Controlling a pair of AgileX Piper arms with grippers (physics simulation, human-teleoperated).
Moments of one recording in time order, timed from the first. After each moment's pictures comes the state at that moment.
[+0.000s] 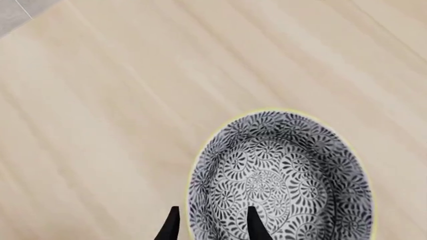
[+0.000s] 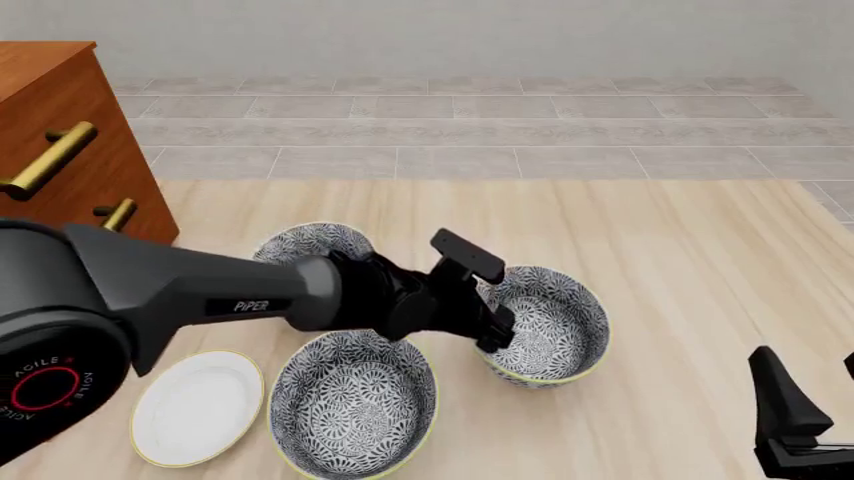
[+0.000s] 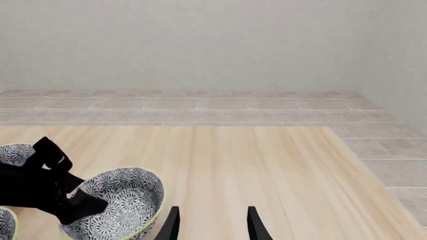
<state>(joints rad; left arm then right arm) -0.80 2.03 -1.23 0.07 -0.06 -0.02 0.00 0.00 0.05 -0.02</state>
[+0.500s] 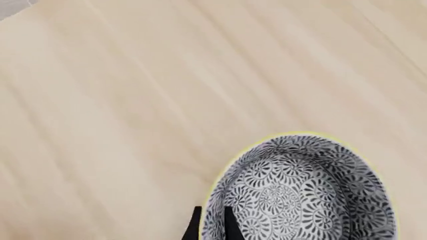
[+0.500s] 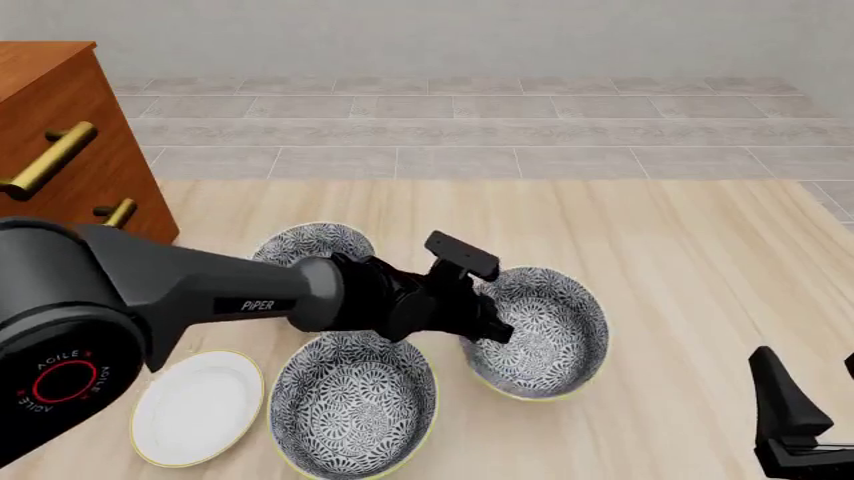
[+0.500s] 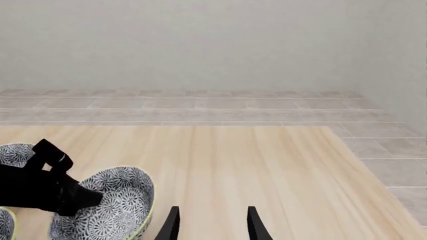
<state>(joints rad) -0.79 2.05 -1.23 0.04 -0.08 -0.03 0.00 0.00 0.06 -0.02</state>
